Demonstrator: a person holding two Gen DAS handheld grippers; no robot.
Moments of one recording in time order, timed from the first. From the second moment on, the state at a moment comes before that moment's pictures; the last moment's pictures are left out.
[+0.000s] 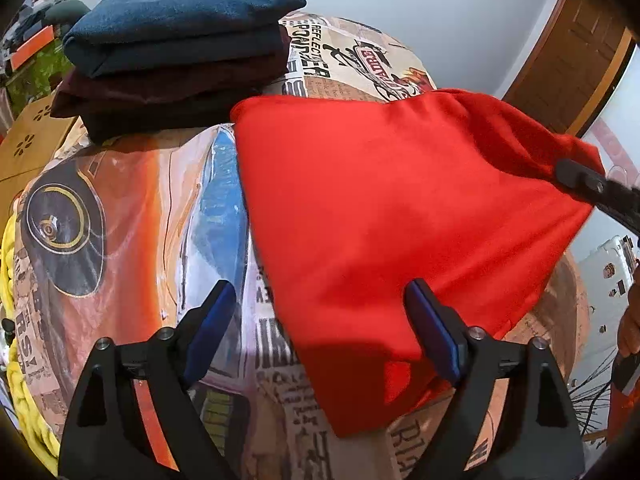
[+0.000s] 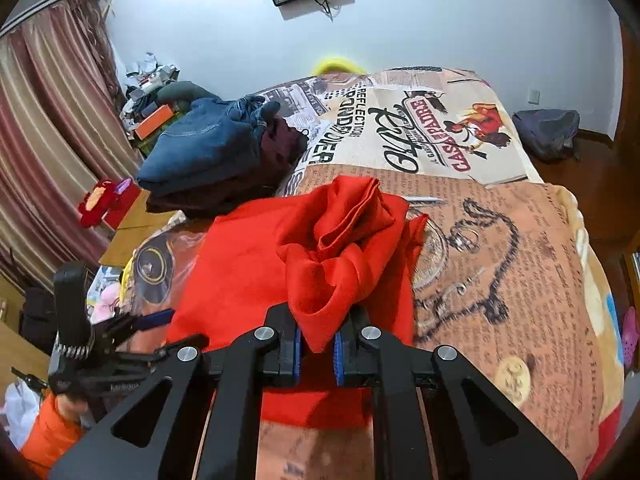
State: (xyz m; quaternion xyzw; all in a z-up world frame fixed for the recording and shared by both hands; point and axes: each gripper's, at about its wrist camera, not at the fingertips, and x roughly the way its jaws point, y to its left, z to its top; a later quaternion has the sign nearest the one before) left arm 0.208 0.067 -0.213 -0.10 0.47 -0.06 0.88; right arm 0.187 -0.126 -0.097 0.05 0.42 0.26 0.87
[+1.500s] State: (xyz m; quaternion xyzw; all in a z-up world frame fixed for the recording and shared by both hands) left arm 0.189 0.043 -0.213 -0.03 0.47 -0.05 0.88; right arm 0.215 -0.184 -0.147 0.02 0.51 0.19 0.84
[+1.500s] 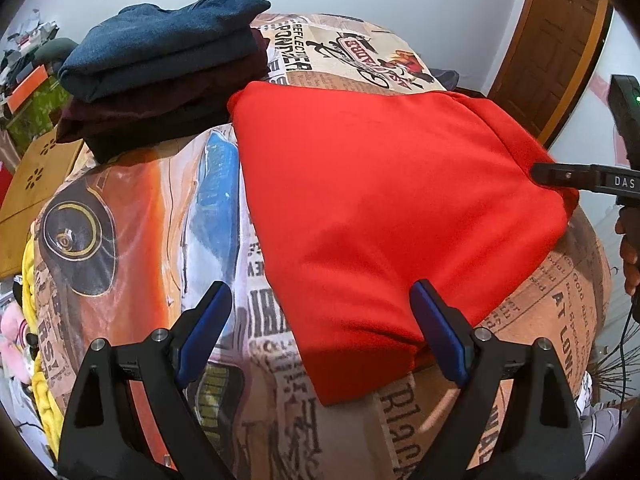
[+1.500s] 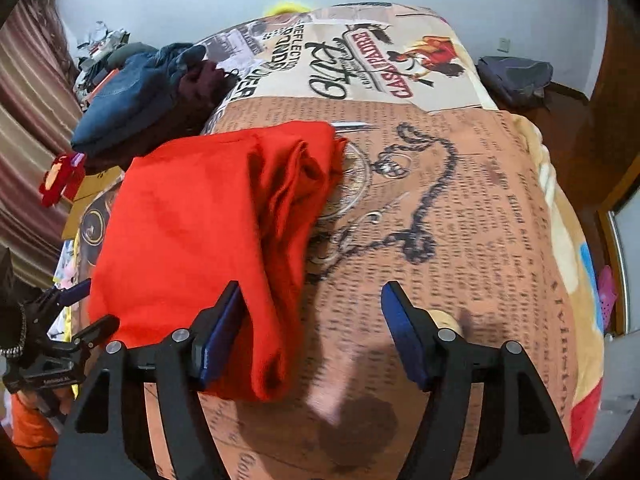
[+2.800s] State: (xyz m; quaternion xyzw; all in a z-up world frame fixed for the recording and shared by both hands) left arm 0.303 0.105 -0.245 -0.30 0.54 -0.16 0.77; right arm 0.324 -0.143 -0.213 0.13 0.64 0.33 0.68
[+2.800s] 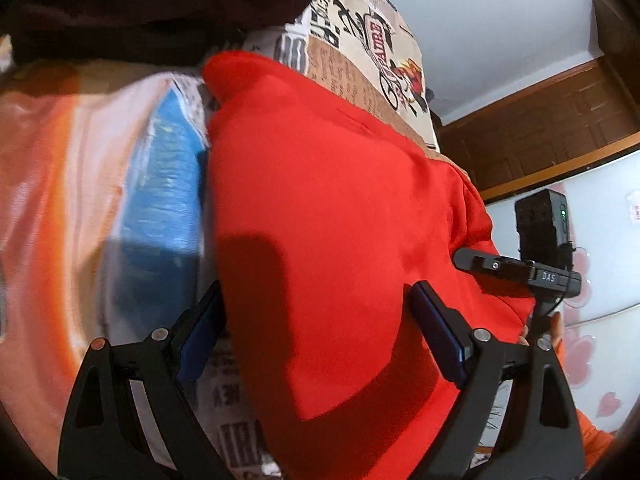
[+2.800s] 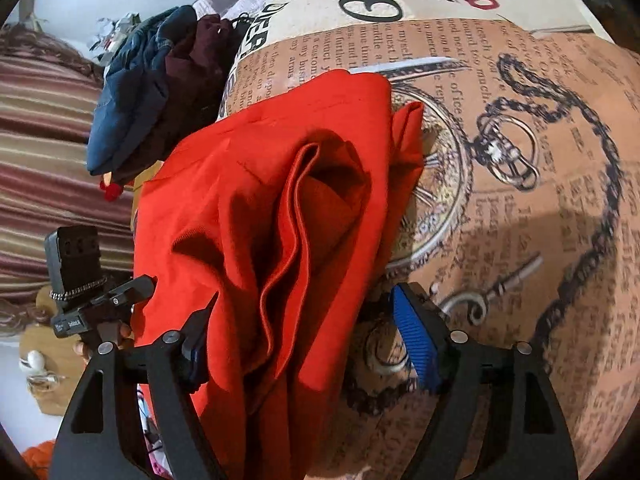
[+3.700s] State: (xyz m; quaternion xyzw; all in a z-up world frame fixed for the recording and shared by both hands) left arm 0.269 0.107 -0.155 -0.25 0.46 -0.19 0.83; right arm 0.285 -0.111 -0.133 0.13 0.57 0.36 0.72
